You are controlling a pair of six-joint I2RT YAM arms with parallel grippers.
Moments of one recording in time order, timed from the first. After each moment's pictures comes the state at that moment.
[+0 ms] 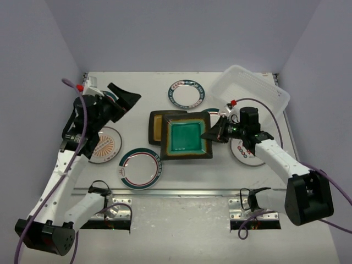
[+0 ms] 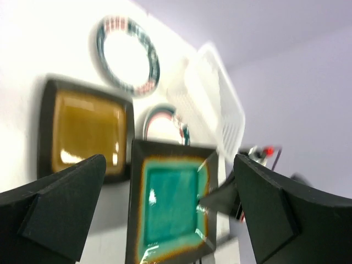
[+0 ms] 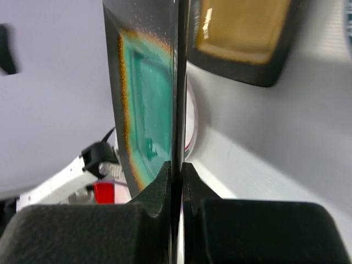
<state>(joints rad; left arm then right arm) -0.15 0.90 0.96 -0.32 0.21 -0.89 0.23 1.23 0.64 0.00 -0.76 0.77</state>
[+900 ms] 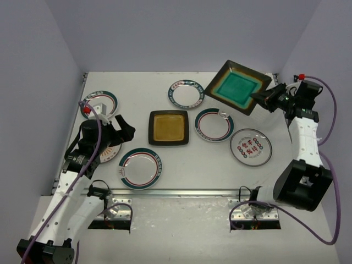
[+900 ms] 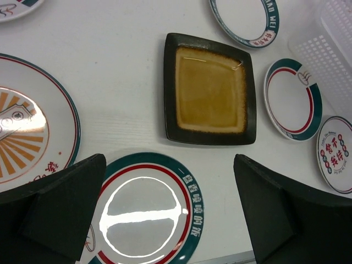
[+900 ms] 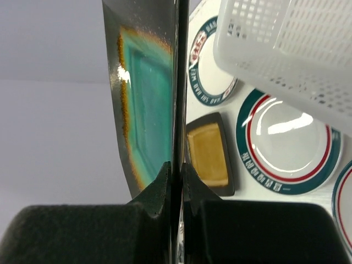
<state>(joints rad) -0.15 0.68 0.70 -0.51 0.05 -0.48 -0.37 1.35 1.08 -0.25 -0.79 0.84</state>
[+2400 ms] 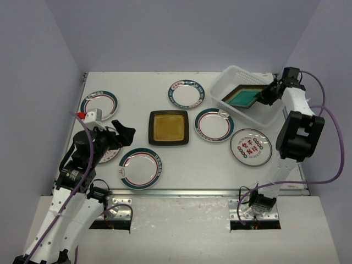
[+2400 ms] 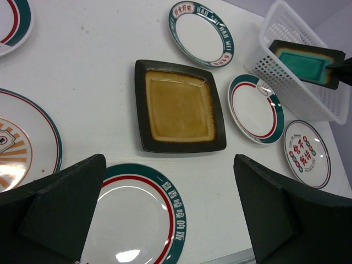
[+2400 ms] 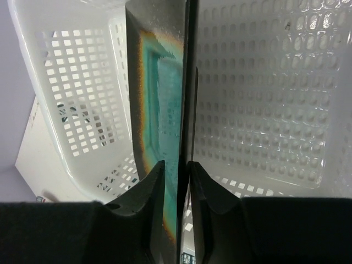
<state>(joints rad) -0.23 0.53 0.69 -0.49 0.02 -0.50 -0.30 1.97 1.57 -0.50 -0.29 0.67</state>
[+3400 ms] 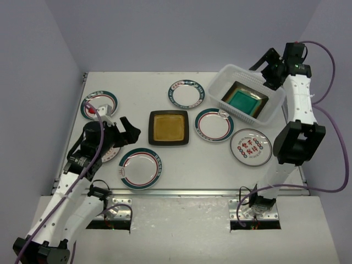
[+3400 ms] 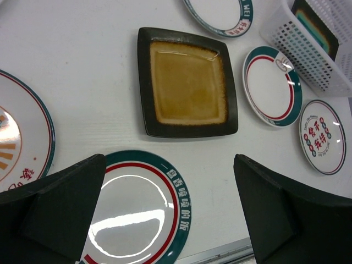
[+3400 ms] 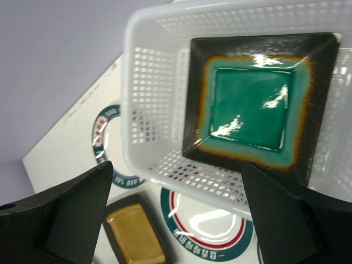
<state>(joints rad) -0.23 0.67 0.69 -0.47 0.06 -0.49 -0.21 1.89 1.87 -0.70 -0.18 0.61</state>
